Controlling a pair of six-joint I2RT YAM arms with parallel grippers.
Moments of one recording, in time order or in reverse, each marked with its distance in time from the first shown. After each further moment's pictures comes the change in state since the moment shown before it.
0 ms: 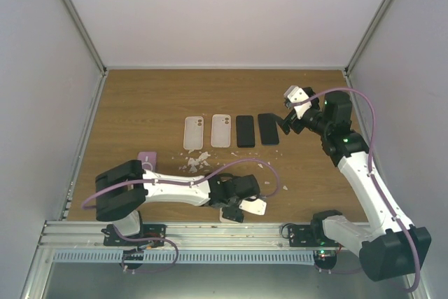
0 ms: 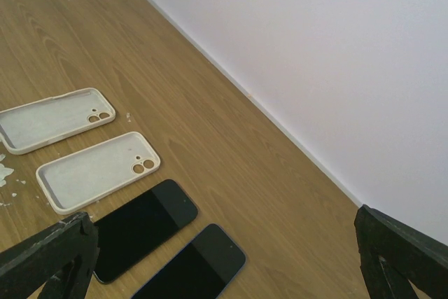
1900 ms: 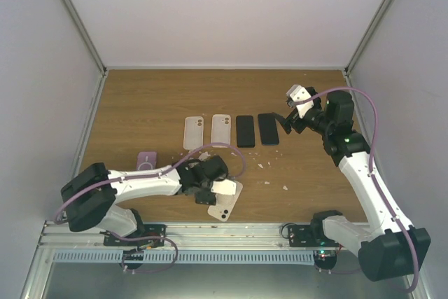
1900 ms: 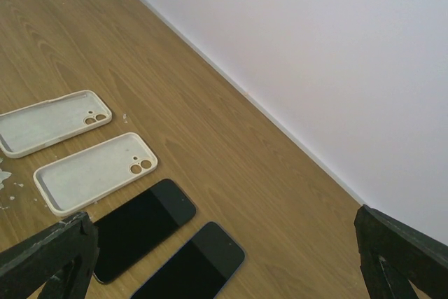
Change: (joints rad) left arm 0.208 -0.240 -0.241 -0.021 -0.042 0.103; right arm -0.022 -0.001 0.000 0.000 -0.011 0.019
